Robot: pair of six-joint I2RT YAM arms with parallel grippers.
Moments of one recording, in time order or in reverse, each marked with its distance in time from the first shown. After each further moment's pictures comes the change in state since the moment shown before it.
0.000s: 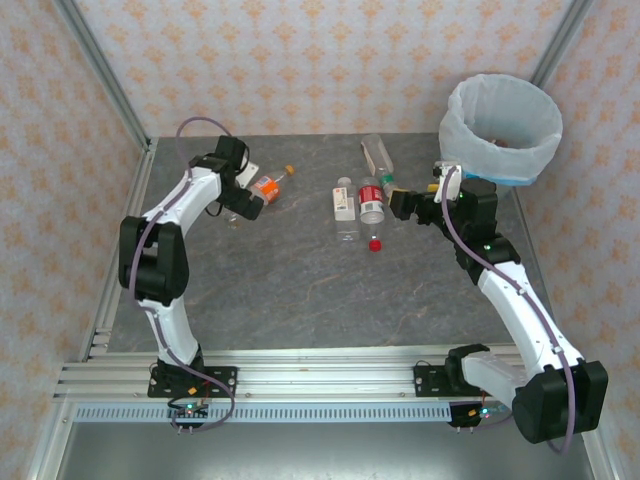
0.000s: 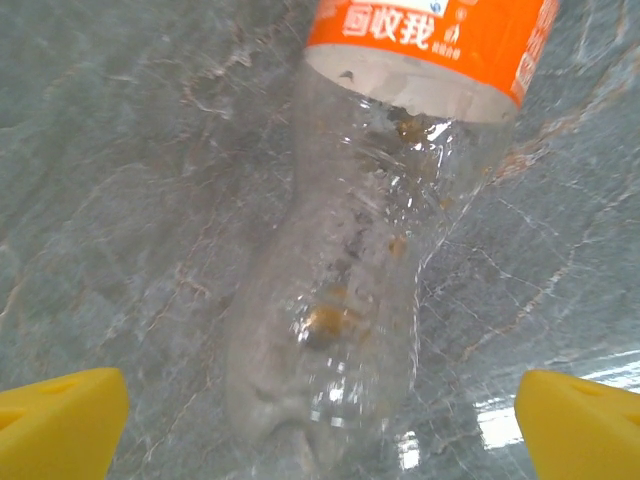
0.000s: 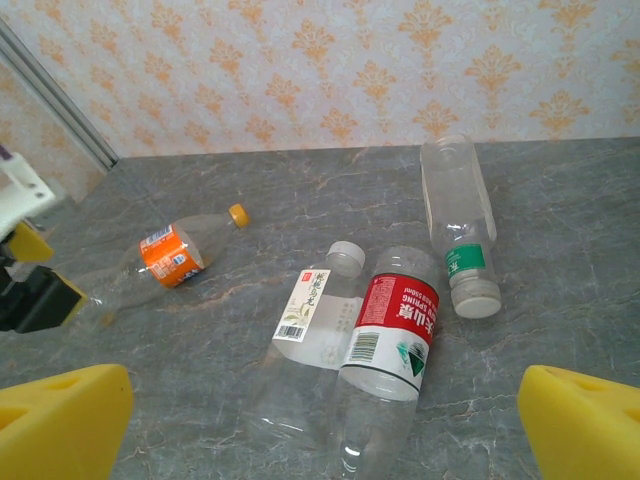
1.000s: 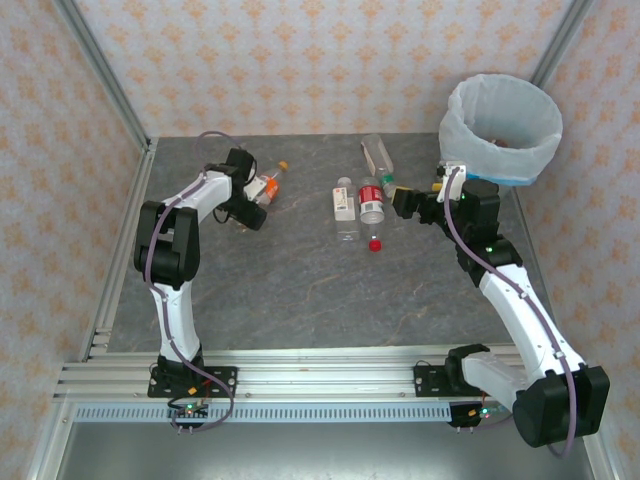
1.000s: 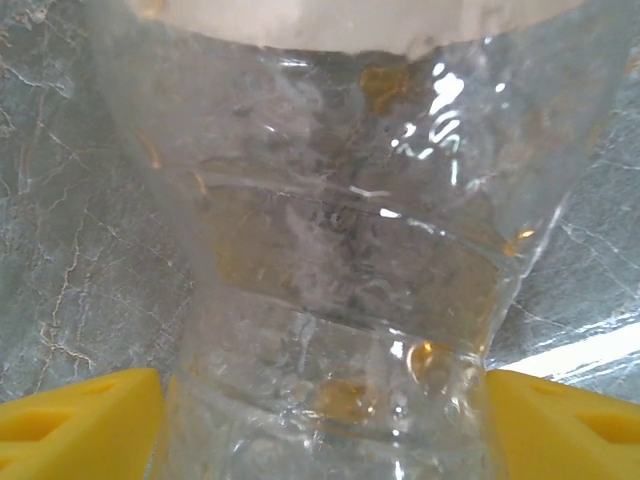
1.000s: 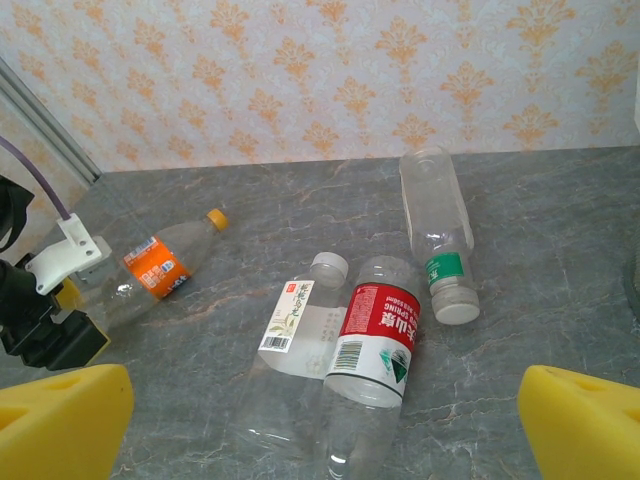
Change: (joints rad) left arm 0.000 0.129 -0.026 0.059 0.038 0.036; right arm 0.000 -0.020 0.000 -0.002 0.044 0.004
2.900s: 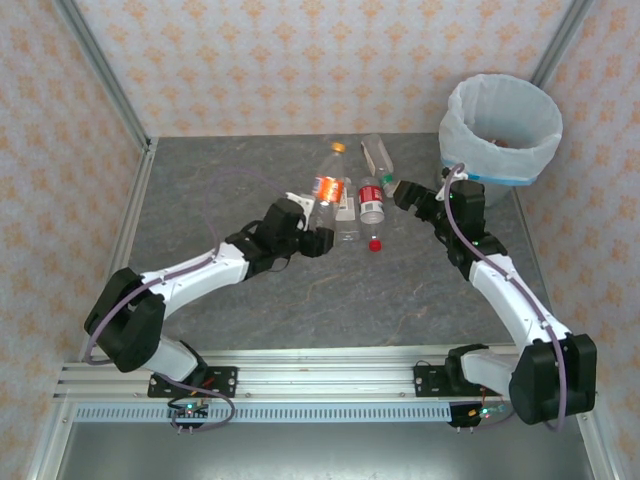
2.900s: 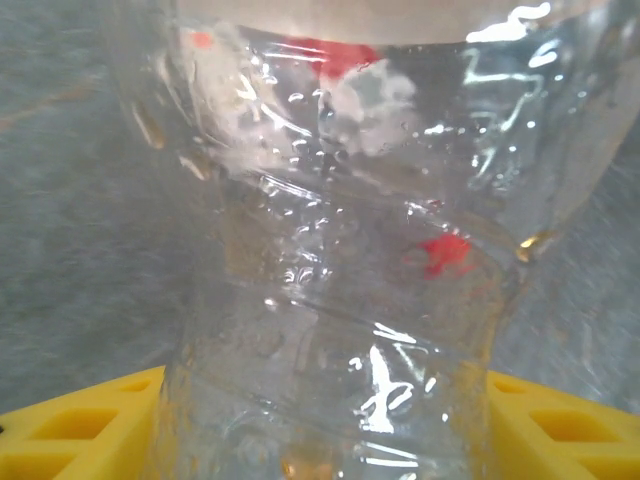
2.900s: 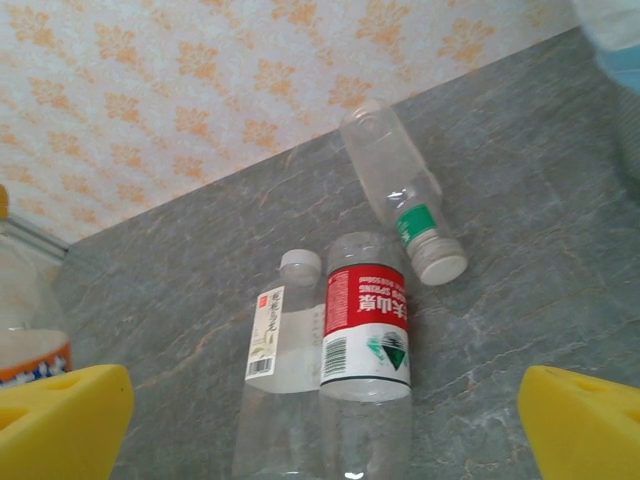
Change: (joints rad) left arm -0.540 -0.575 -0.594 0.681 0.120 -0.724; right arm 0.001 0.124 -0.061 0.129 0.089 0.305
